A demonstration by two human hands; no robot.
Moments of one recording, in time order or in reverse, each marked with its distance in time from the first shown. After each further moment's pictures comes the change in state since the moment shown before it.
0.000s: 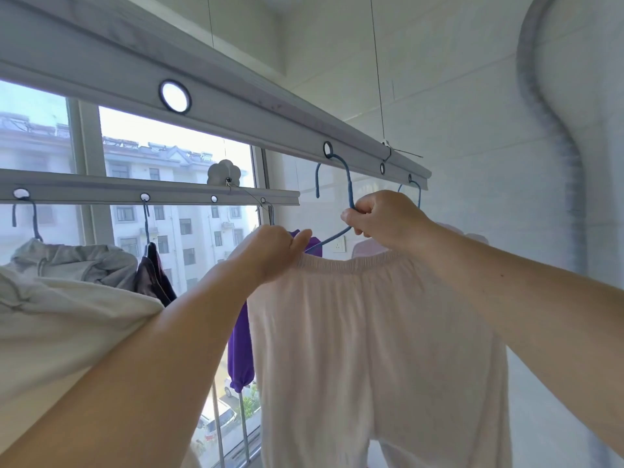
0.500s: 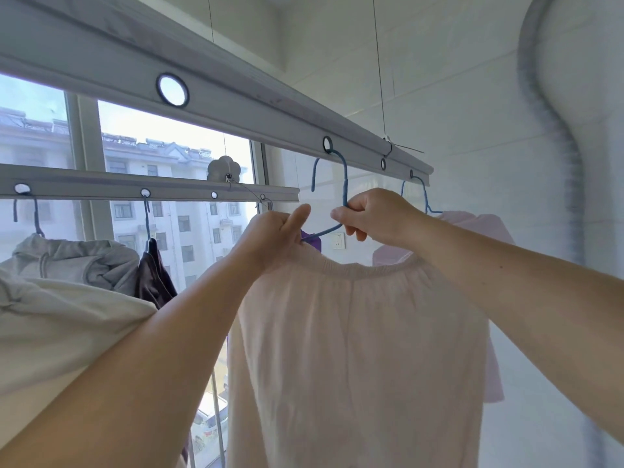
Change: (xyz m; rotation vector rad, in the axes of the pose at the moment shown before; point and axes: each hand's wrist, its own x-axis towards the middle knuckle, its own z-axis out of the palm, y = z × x) left_hand 0.002 -0.007 0.002 -0.341 0.109 -0.089; right_hand -0.002 -0.011 0.003 0.063 -0.127 -0.010
